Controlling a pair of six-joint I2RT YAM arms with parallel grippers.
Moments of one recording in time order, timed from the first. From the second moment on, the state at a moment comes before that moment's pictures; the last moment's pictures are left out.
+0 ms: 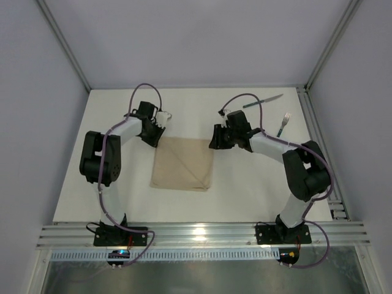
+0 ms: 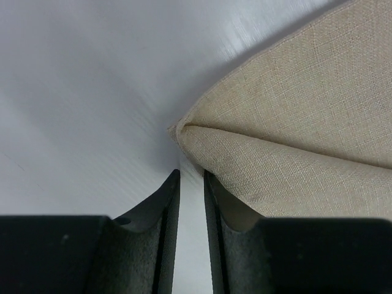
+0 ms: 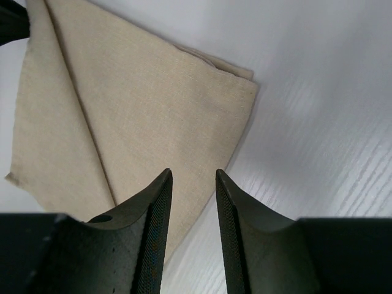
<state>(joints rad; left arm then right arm) -0.22 1.95 1.33 -0.57 0.15 0.37 0.46 1.79 1.08 -0.10 -0.29 0.38</state>
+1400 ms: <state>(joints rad) -0.42 1.30 0.63 -0.57 0.33 1.10 0.65 1.49 0.81 -0.11 -0.49 0.12</state>
